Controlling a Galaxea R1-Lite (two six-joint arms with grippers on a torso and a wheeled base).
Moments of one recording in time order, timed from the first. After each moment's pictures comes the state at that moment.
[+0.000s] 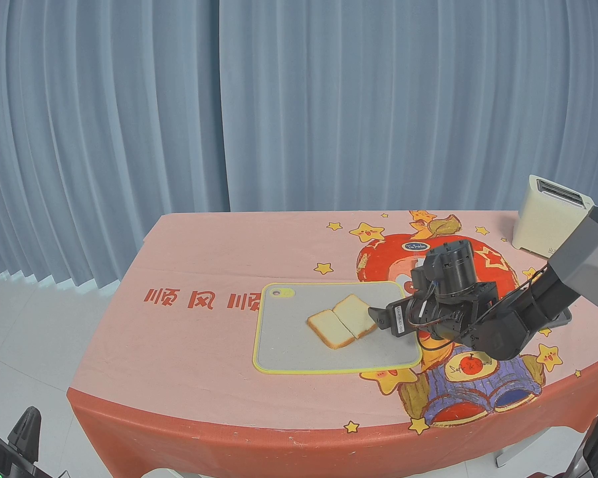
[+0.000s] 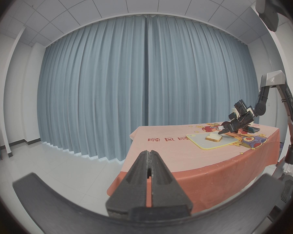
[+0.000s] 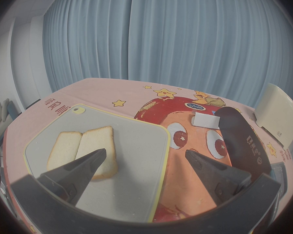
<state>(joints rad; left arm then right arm) -0.01 0.05 -0.02 -0.01 -0.01 0.01 0.53 2.09 -0.87 -0.59 -0.23 0.09</state>
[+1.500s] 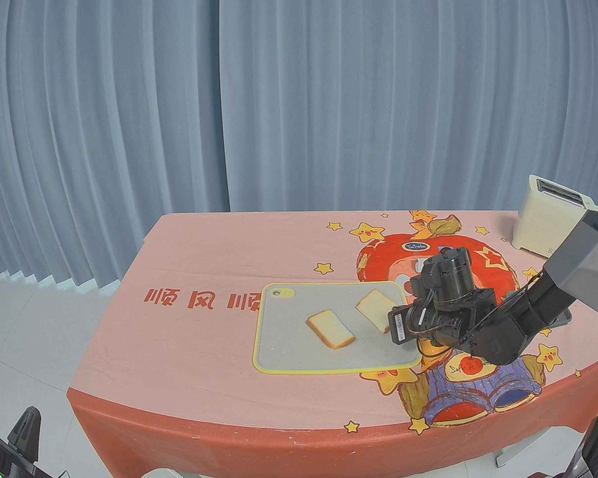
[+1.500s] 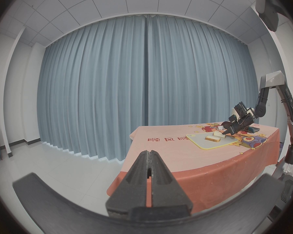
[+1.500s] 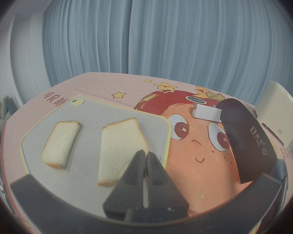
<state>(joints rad) -0.01 0.05 -0.02 -0.01 -0.01 0.01 0.53 2.11 -0.85 -0.59 -0.23 0.09</state>
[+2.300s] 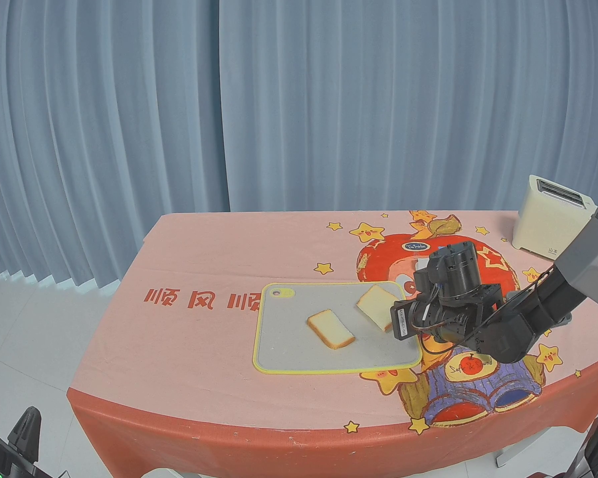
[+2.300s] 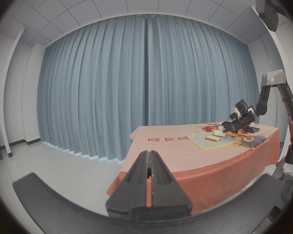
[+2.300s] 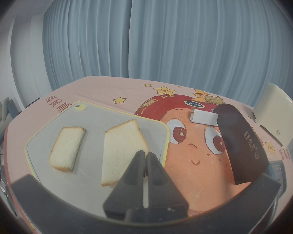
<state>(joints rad) -0.01 0.05 -0.02 -0.01 -0.01 0.01 0.54 2.06 -0.84 -0.59 -0.23 0.09</state>
